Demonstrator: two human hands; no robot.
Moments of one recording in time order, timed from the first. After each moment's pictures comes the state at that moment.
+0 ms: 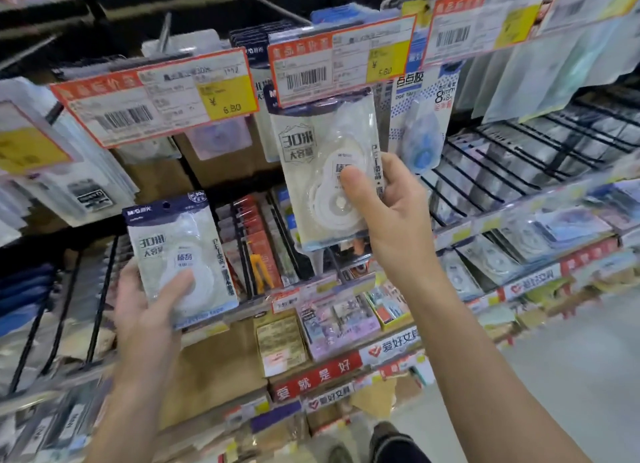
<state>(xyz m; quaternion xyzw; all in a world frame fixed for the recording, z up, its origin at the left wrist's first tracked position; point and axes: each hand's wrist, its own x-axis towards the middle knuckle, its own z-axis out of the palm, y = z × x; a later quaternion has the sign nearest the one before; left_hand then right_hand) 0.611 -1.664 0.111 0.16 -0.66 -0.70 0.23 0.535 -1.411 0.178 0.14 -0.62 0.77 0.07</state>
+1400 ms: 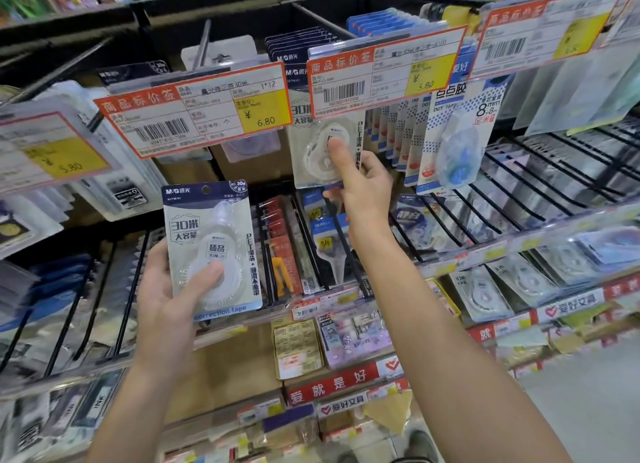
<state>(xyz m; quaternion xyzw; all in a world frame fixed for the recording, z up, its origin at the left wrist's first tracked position) 0.606 -1.661 0.133 0.09 -0.68 -0.69 0.23 0.443 -1.479 0.152 -0.03 -0.58 0.81 0.02</state>
